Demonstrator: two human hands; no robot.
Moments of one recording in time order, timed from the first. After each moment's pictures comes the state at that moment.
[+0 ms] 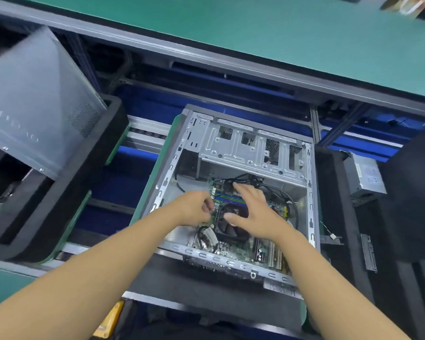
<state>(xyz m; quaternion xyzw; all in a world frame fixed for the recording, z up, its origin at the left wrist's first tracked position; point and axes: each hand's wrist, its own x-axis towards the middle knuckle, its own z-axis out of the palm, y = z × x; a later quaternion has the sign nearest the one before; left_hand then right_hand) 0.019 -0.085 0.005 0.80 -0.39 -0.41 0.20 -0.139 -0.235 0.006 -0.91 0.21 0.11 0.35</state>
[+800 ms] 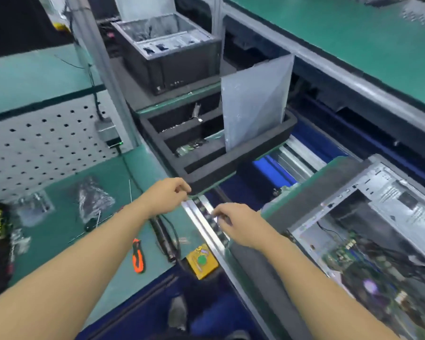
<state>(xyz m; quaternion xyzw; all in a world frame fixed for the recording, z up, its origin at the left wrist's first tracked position) 0.040 0.294 0.029 0.91 0.00 -0.21 0.34 0.001 0.057 0.019 -0.92 -0.19 0.21 0.25</state>
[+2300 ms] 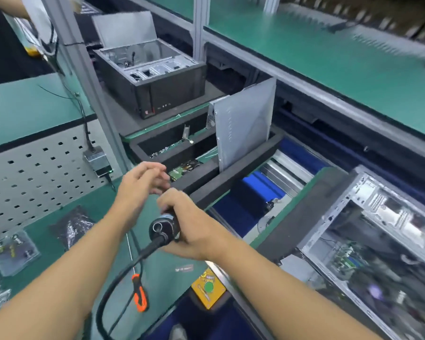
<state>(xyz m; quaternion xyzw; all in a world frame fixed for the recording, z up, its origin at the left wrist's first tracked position) 0.078 0.334 0.071 0.70 0.06 0.01 0.71 0.013 0.169 0.087 -0.79 -0.38 -0.01 0.48</state>
